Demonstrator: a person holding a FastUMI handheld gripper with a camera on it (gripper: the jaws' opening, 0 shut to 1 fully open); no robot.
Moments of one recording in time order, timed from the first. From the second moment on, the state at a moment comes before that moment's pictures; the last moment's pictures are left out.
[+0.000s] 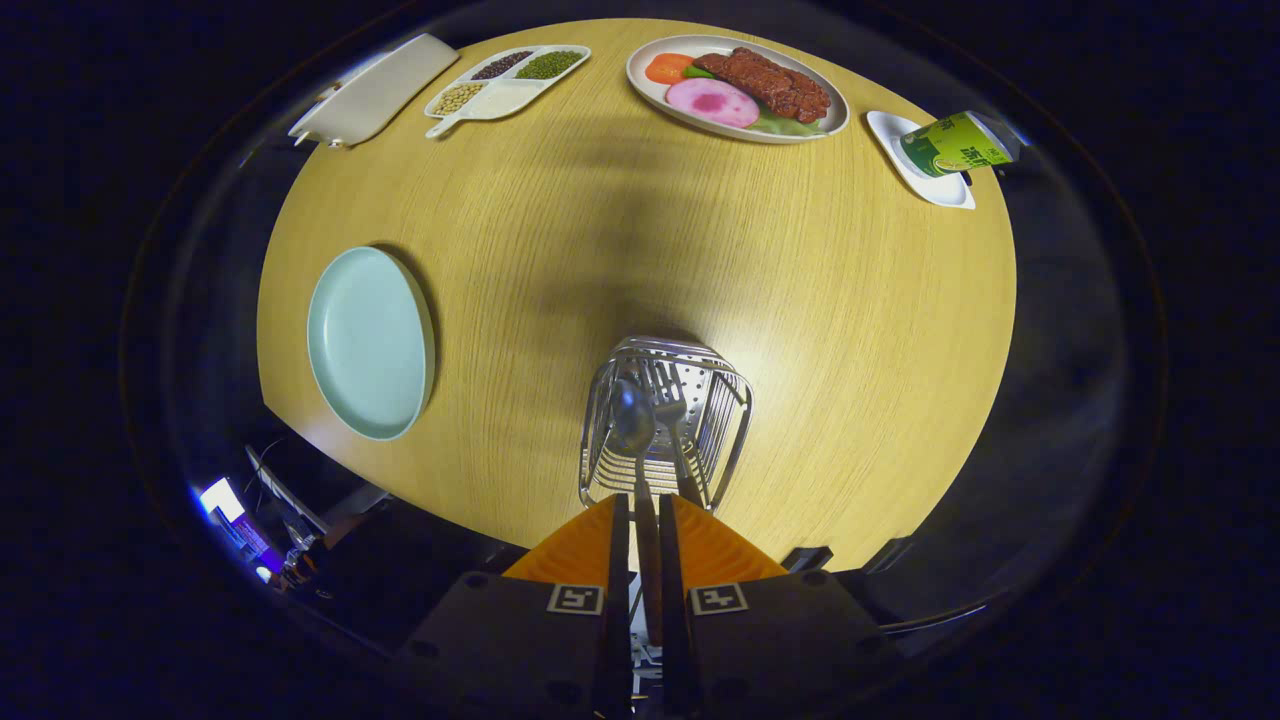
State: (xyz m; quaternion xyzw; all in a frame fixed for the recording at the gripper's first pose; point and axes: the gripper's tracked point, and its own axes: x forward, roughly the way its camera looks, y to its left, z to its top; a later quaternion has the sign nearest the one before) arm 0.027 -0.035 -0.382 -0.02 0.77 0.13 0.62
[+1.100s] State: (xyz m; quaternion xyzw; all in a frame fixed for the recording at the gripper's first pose) arm 0.099 -0.078 -0.254 0.11 0.44 0.03 0.89
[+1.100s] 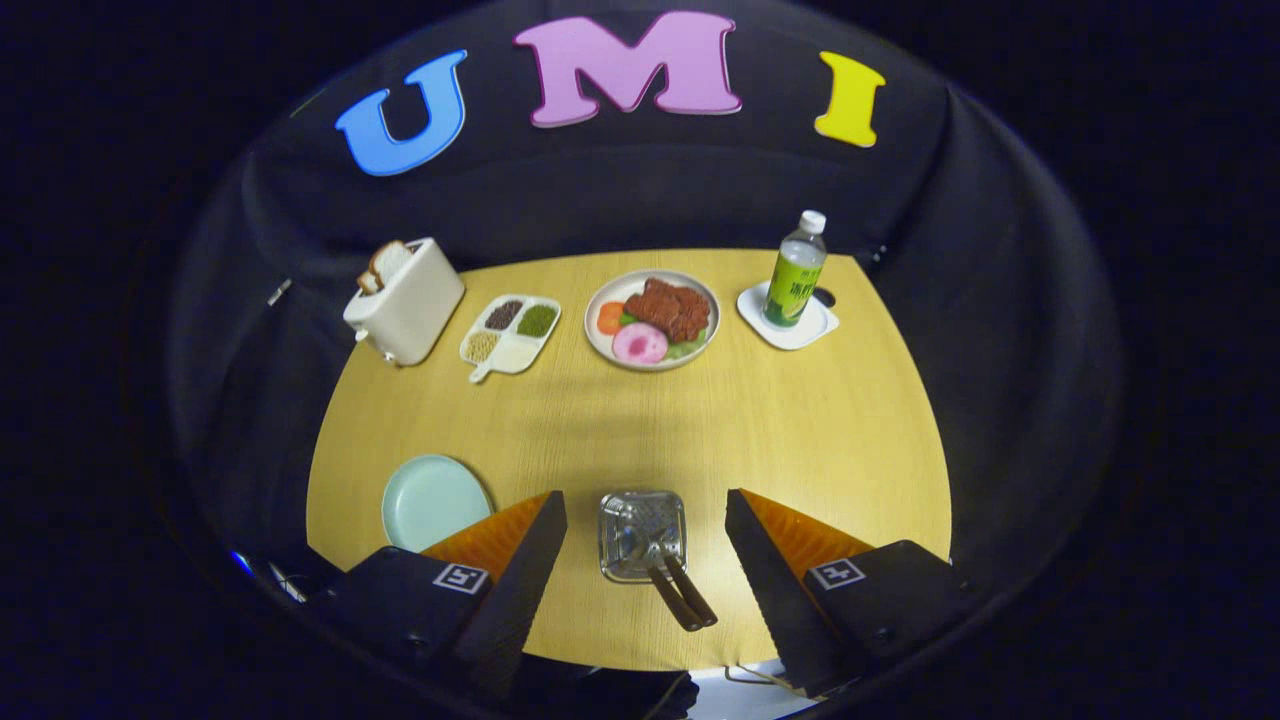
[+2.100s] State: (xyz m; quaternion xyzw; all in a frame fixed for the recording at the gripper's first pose) arm 0.052 -0.125 -0.123 0.05 0.15 0.11 0.98
